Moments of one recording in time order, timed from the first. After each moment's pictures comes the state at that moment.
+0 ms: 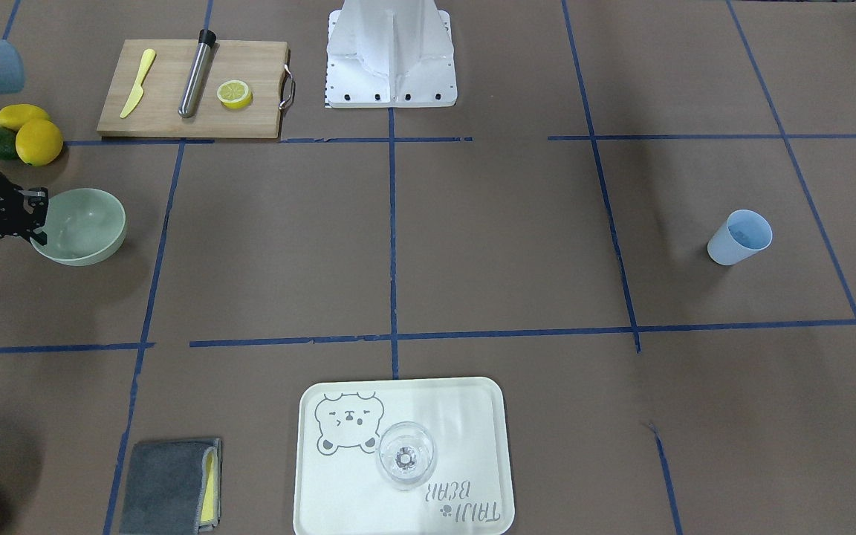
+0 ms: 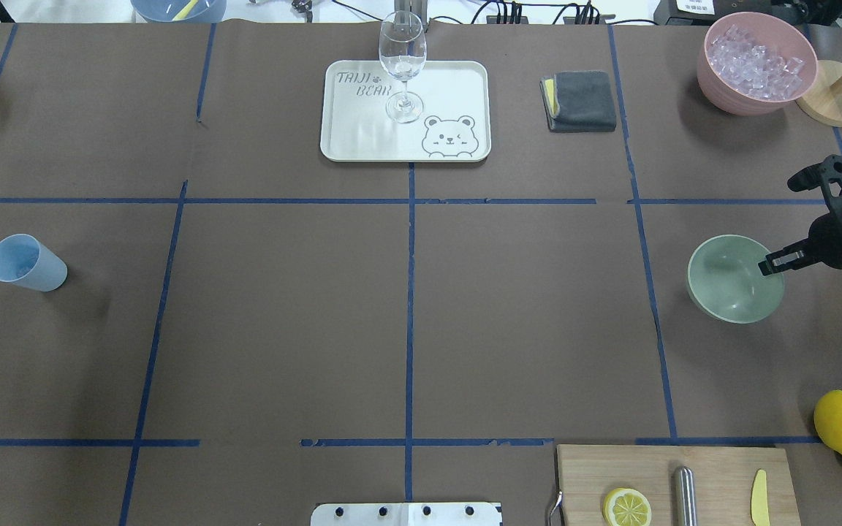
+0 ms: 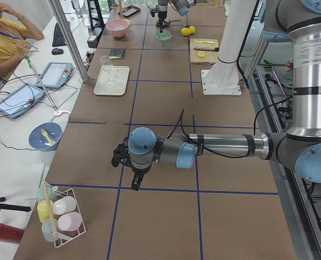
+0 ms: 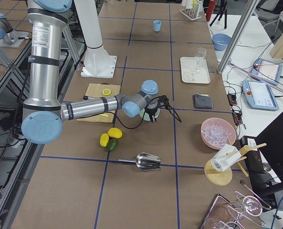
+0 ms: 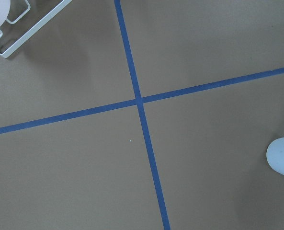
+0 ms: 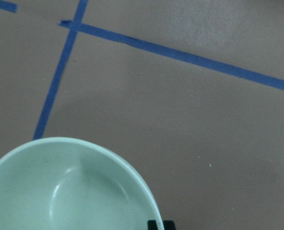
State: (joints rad) left arm -1.57 -1.46 -1.68 -1.76 -2.41 0.08; right arm 0.96 -1.67 1.83 -1.07 2.16 0.58
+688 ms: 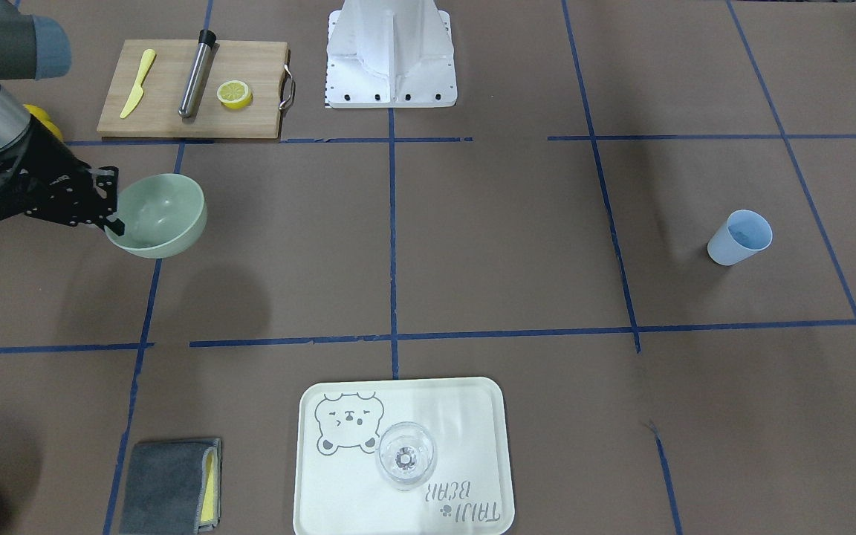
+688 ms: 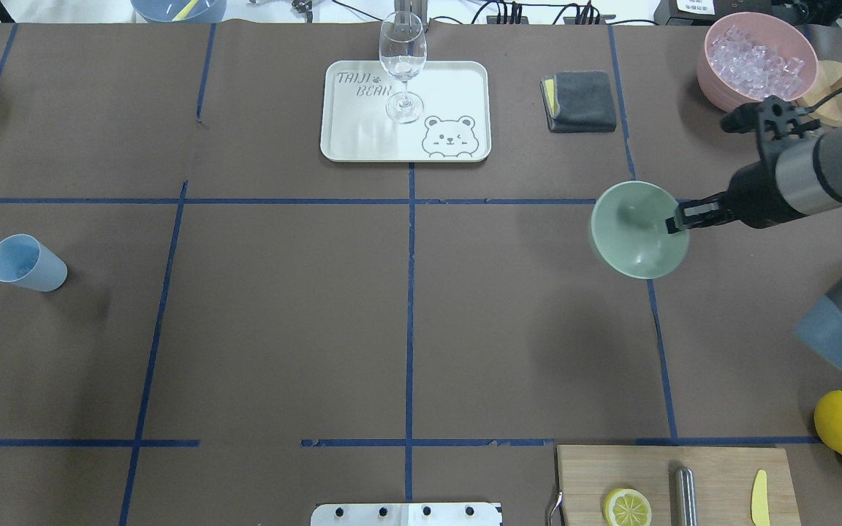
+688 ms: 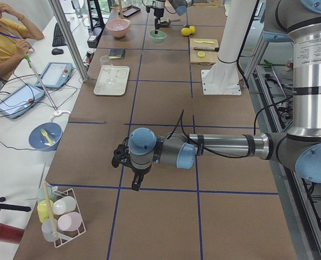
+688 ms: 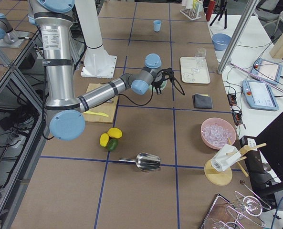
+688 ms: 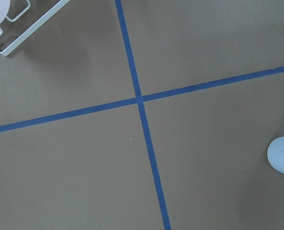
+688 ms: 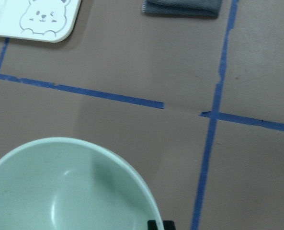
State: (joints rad) left arm -1.57 -1.46 -1.67 -1.76 -2.41 0.08; right arm 0.89 -1.45 1.92 -1.08 2.18 0.90
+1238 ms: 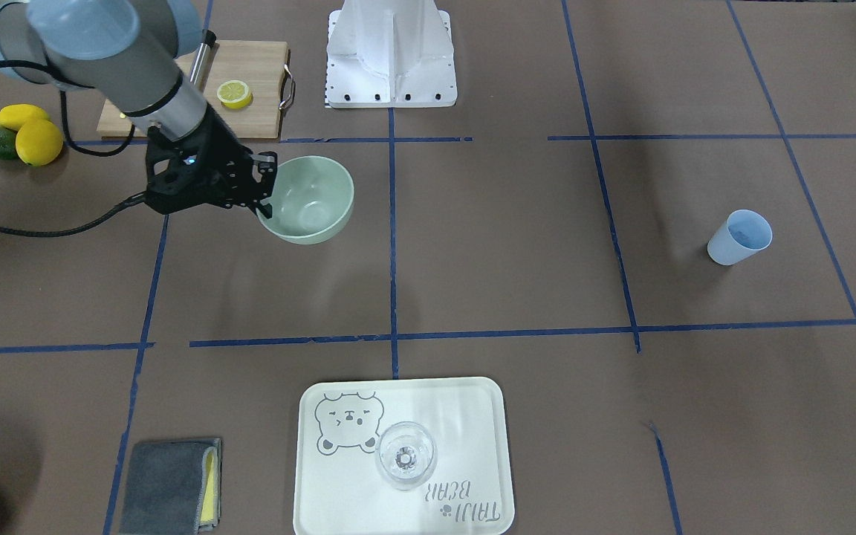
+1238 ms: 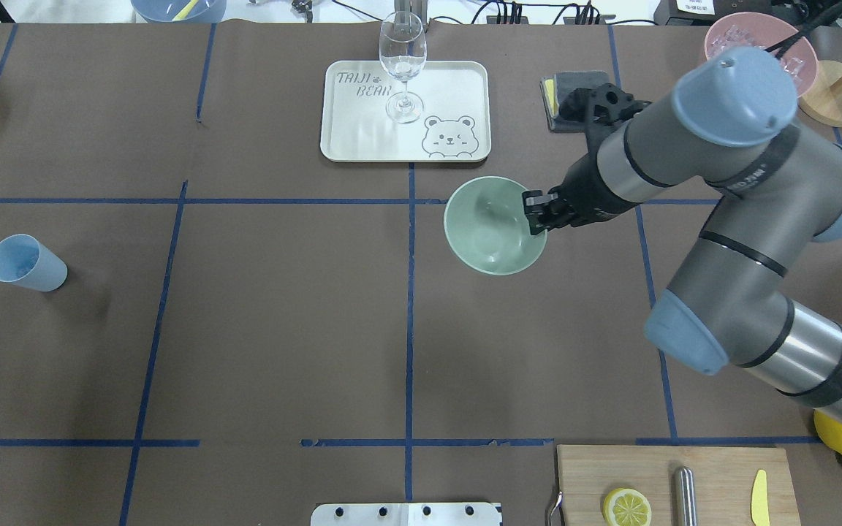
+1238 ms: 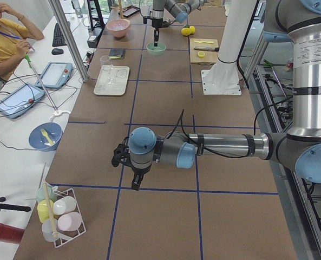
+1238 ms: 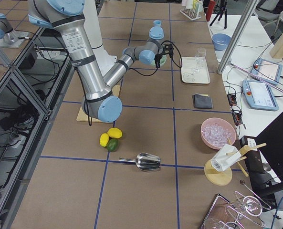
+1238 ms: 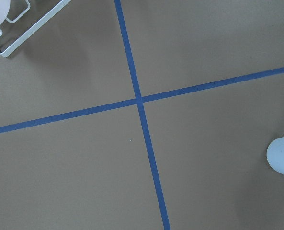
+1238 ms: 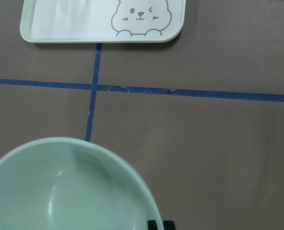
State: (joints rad) left arm -1.57 -1.46 -1.68 -1.76 -2.41 0.08; right arm 0.71 -1.08 1.89 -1.45 2.09 1.08
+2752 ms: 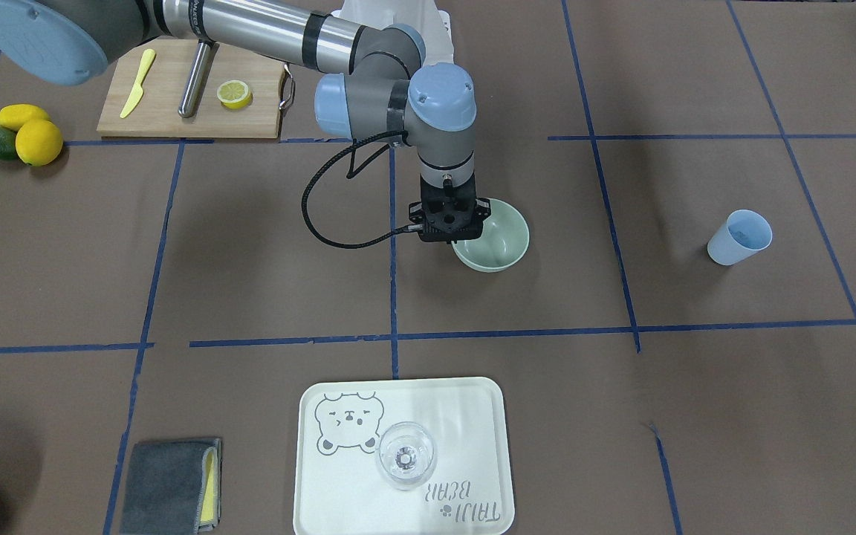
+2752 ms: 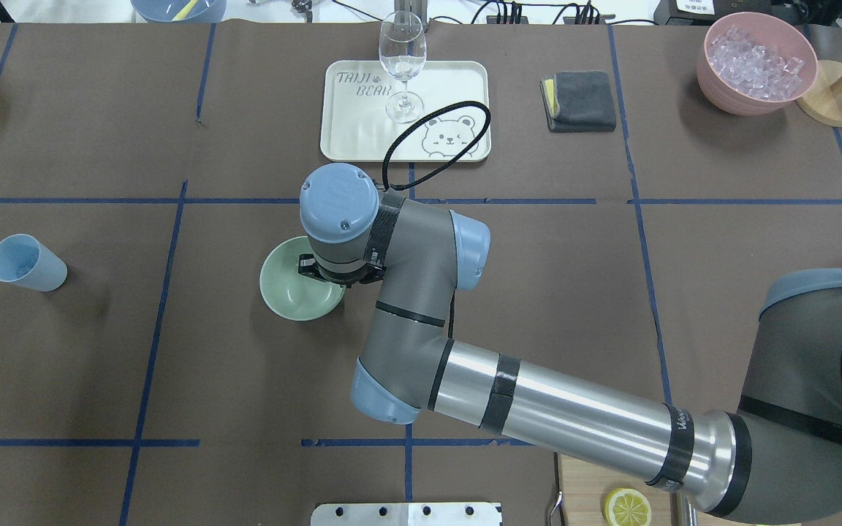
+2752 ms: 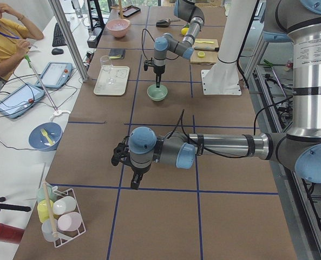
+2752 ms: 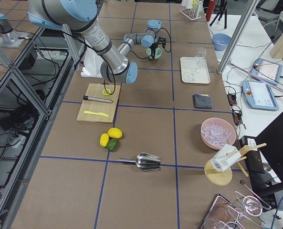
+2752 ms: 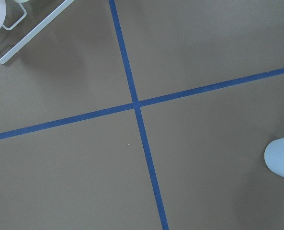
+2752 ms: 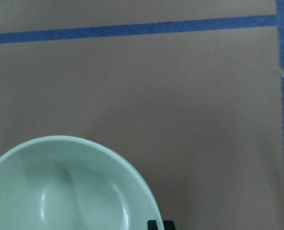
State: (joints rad) left arm -1.57 -1.46 -1.68 -1.78 -2.41 0.08; right arm 0.43 -0.55 1.22 -1.38 1.82 1.32
